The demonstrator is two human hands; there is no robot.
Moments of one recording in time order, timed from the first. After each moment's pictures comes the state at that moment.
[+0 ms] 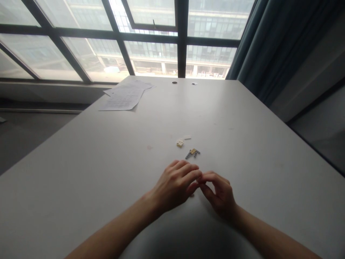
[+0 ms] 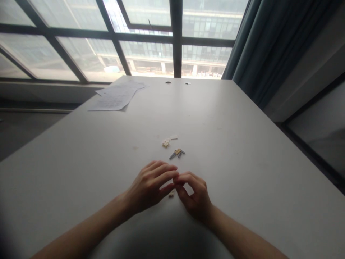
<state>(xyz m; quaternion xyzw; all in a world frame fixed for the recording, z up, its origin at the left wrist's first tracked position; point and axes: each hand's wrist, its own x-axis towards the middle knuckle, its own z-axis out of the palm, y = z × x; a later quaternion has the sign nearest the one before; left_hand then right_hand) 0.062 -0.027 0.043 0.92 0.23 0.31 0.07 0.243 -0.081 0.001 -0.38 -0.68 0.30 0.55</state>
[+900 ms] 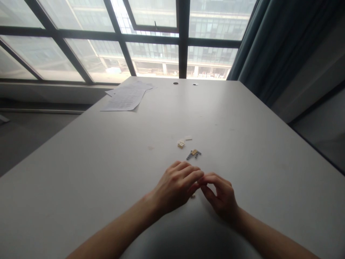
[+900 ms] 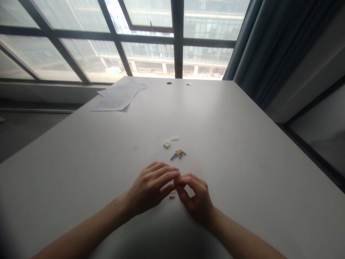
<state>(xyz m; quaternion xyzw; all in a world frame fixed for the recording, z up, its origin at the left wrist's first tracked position) 0.061 -0.027 0.044 0.92 0.23 0.29 0.08 0.243 -0.080 0.004 -0.38 -0.69 0.29 0.54</state>
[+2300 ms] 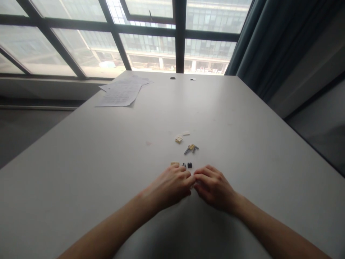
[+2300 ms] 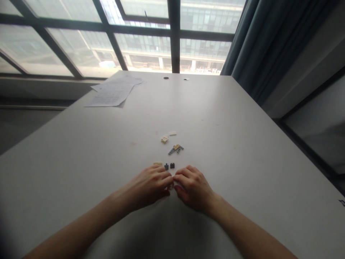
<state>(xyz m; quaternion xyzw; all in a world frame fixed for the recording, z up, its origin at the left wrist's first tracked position) 0.060 -0.031 0.043 0.97 0.23 0.03 0.06 0.257 -0.075 0.003 -0.42 -0.85 0.15 0.28</state>
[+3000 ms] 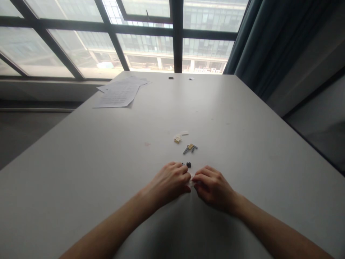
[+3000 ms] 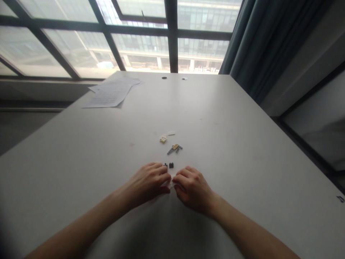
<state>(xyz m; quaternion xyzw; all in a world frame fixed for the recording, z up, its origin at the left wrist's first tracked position) 0.057 -0.025 0.040 0.96 0.26 0.01 0.05 0.256 -0.078 0.000 -0.43 -0.83 0.18 0.30</state>
